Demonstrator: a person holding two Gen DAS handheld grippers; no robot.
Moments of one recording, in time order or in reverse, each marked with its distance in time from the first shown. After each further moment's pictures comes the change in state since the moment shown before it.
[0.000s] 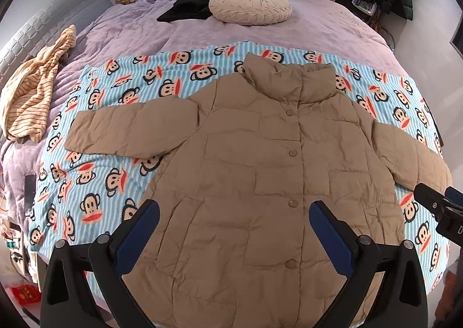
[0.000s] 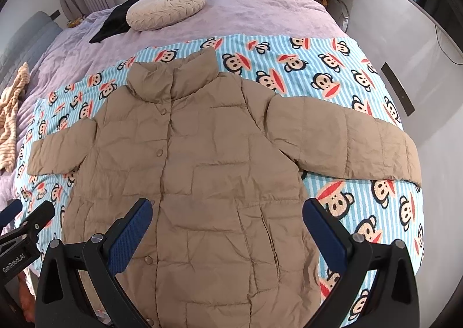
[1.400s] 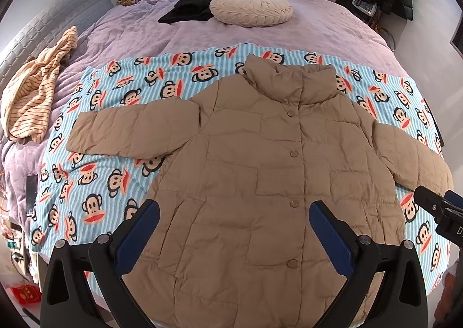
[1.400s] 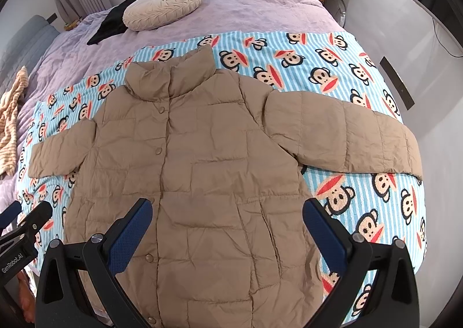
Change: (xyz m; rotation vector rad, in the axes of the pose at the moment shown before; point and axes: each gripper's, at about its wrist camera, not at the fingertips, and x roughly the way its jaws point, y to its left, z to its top) left arm -0.005 0.000 -0.003 -0.008 -0.006 0.010; right arm 0.001 -0.005 -0.003 0.013 0.013 0.009
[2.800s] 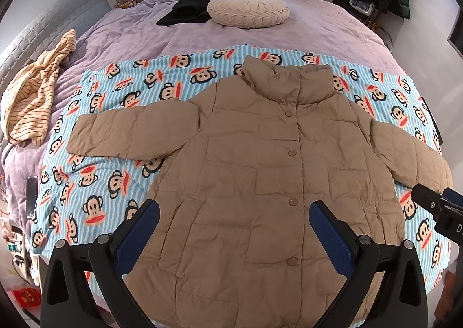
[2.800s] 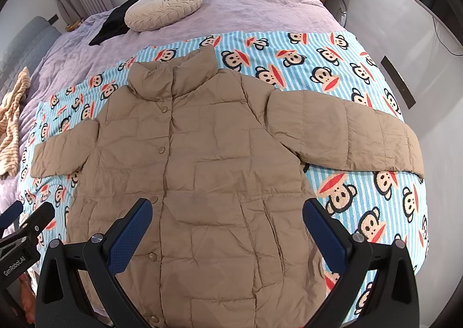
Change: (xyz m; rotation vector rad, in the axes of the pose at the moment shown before) left arm -0.003 -0.006 0.001 0.018 -0.006 -0.003; right arm -0.001 0.001 -0.002 0.001 -0.001 0.004
